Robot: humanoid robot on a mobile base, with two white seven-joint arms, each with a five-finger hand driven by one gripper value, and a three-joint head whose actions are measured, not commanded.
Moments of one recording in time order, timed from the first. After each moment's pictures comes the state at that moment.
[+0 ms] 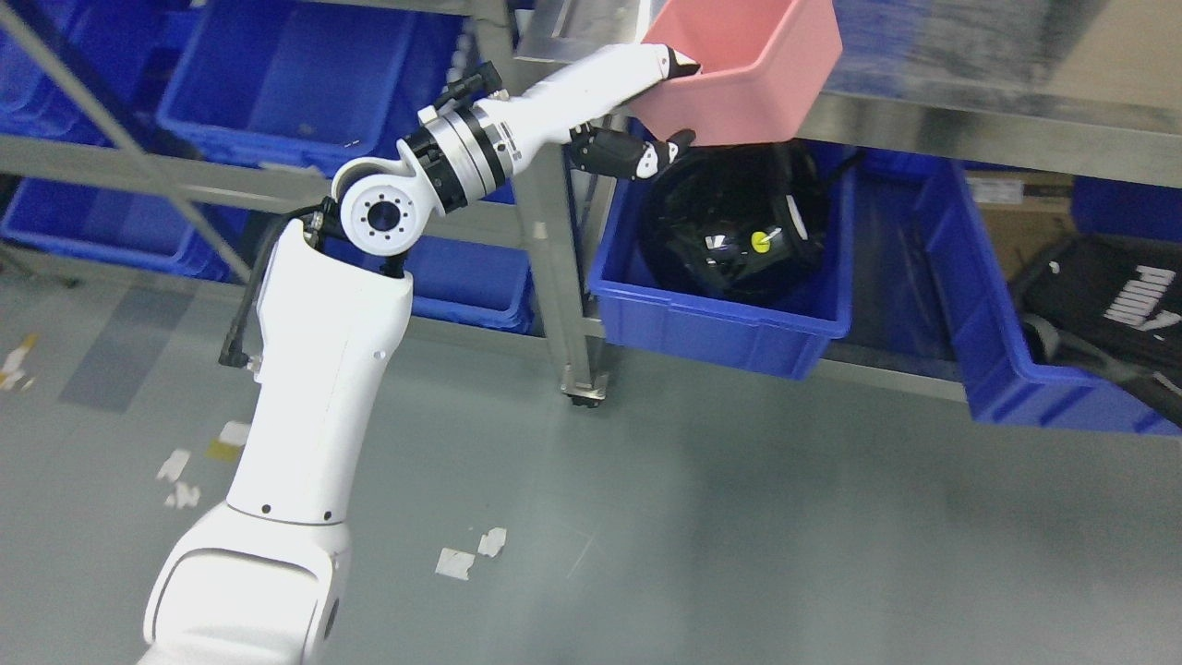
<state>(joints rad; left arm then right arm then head) -0.91 0.00 -0.29 -1.26 -0.43 -0.40 -0.71 0.00 0.00 -0.04 0.00 0.00 -0.06 -0.02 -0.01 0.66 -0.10</state>
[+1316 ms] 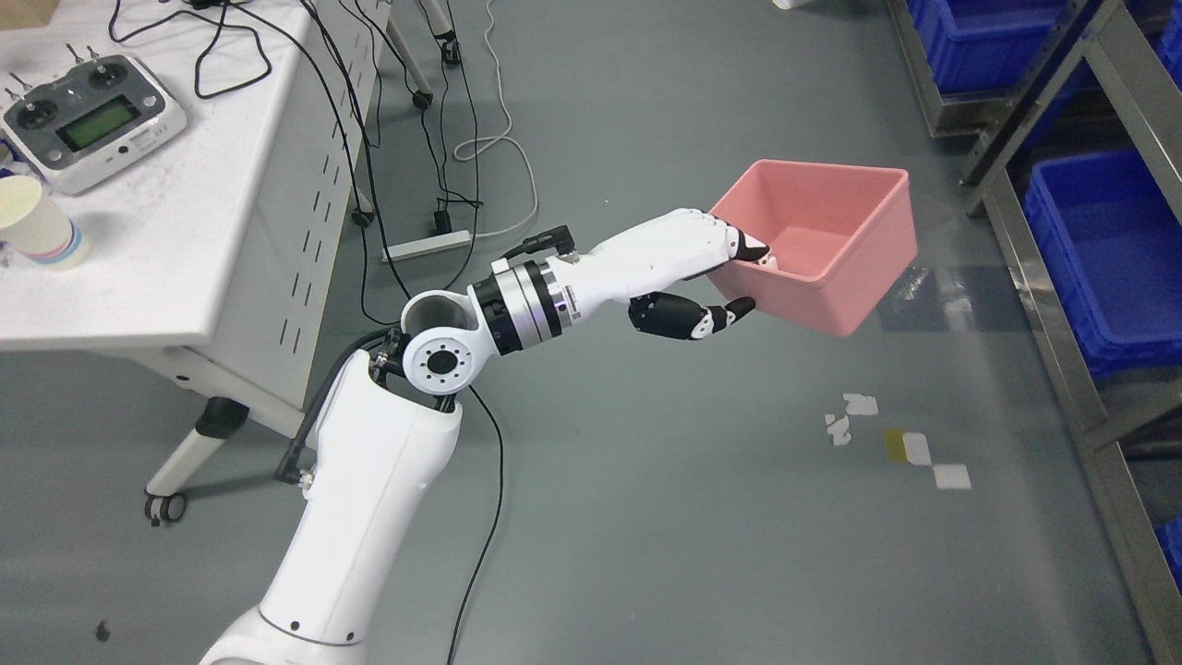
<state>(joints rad) -0.68 0.00 -0.40 -1.43 -0.42 -0.49 -0.71 0.00 0.00 -0.04 0.00 0.00 -0.06 -0.02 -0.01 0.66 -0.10</state>
